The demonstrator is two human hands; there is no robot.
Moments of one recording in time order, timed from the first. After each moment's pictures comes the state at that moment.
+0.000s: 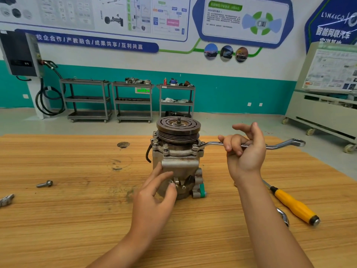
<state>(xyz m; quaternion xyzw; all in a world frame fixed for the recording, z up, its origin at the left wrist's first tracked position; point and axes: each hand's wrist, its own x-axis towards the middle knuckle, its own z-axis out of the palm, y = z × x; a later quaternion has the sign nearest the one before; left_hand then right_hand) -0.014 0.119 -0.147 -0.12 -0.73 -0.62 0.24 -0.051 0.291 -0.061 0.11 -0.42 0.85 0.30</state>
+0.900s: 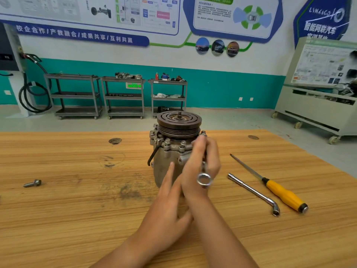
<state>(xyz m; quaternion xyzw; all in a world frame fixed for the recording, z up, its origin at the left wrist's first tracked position) -0.011 0.132 -0.163 -0.34 -0.84 -0.40 0.15 -0.038 0.209 -0.097 0.09 -0.57 0.57 0.58</state>
